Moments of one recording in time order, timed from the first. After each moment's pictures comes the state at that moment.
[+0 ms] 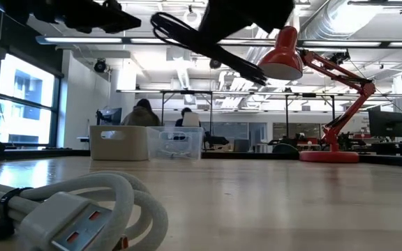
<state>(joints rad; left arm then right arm) 0.02 0.79 0.54 0.06 0.14 0.44 0.46 2.05 1.73 -0.85 0.91 0.03</state>
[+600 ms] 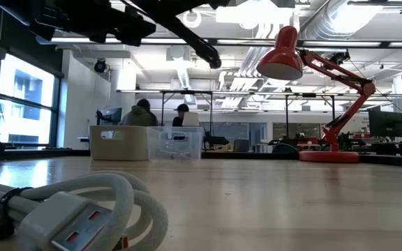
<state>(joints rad) 0.02 1.04 0.54 0.28 0.37 0.36 0.41 2.02 1.74 -0.50 0.86 -0.30</state>
